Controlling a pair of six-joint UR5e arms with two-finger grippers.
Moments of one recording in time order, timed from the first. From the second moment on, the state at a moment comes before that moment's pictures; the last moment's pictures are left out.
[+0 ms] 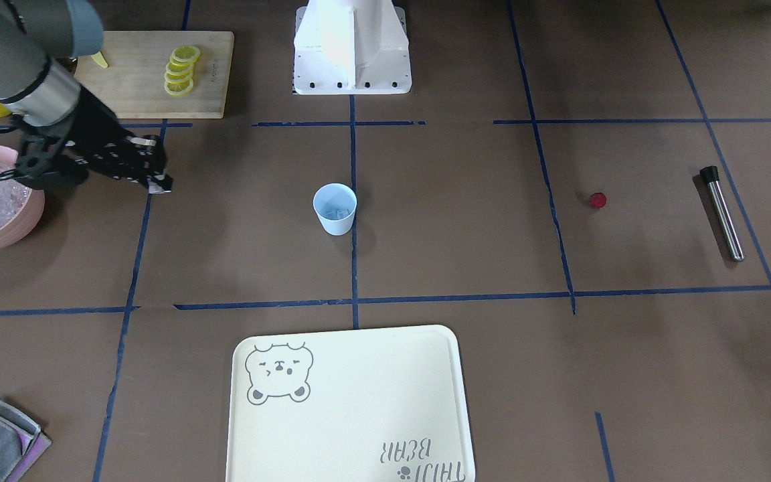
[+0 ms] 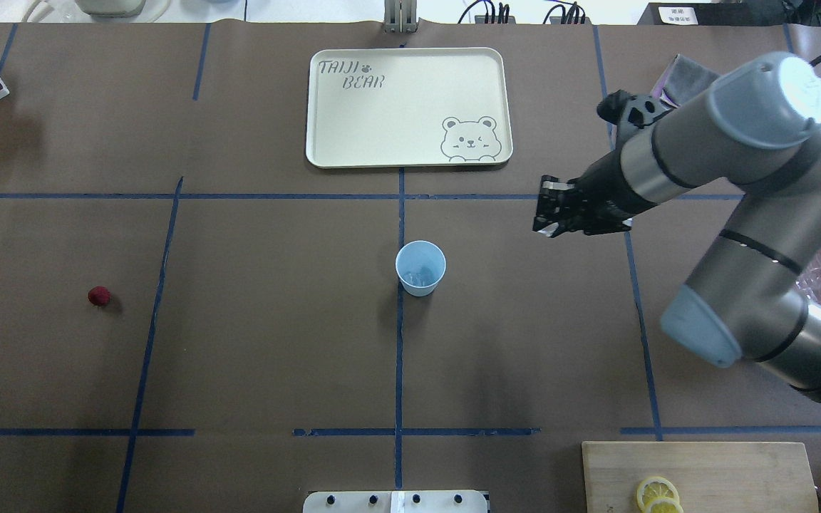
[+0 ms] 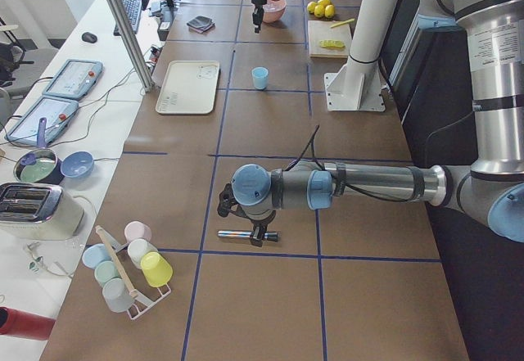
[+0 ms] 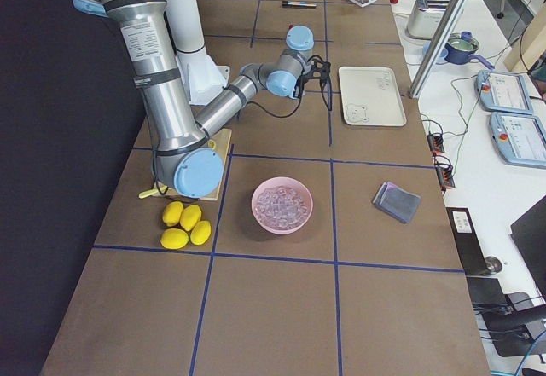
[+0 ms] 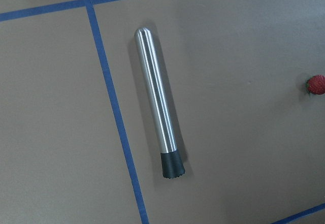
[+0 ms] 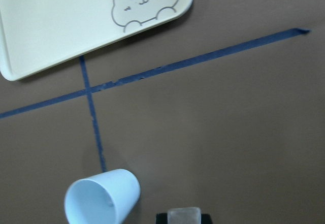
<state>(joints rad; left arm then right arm) -1.53 -1.36 -1.80 -1.49 -2.54 0.26 0.73 -1.17 1.89 -1.27 2.13 1.45</state>
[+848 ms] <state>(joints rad) -1.53 -1.36 -1.79 -1.49 -2.54 0.26 0.53 -0.91 1.67 -1.26 1.83 1.65</state>
